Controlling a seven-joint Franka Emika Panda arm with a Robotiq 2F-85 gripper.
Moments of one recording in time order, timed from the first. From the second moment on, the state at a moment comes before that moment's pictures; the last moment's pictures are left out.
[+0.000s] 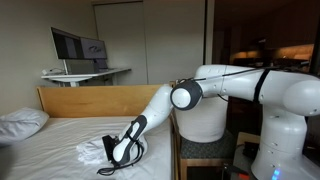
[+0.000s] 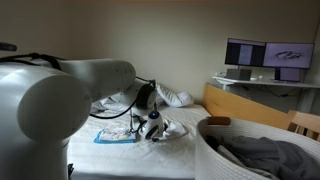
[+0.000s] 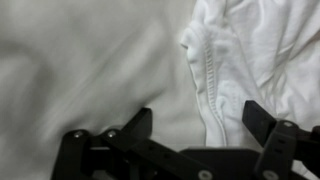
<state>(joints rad) 0.13 1.44 0.15 -1.19 0.25 3.36 1.67</state>
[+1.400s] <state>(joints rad) 0.20 1.48 -0.19 -0.97 0.26 2.86 1.62</state>
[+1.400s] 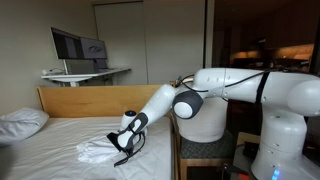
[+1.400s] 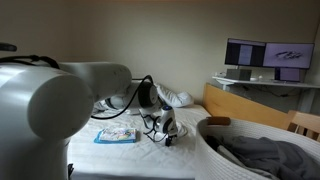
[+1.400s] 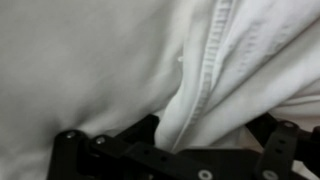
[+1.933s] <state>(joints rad) 0.20 1.48 -0.17 -0.98 0.26 2.93 1.62</state>
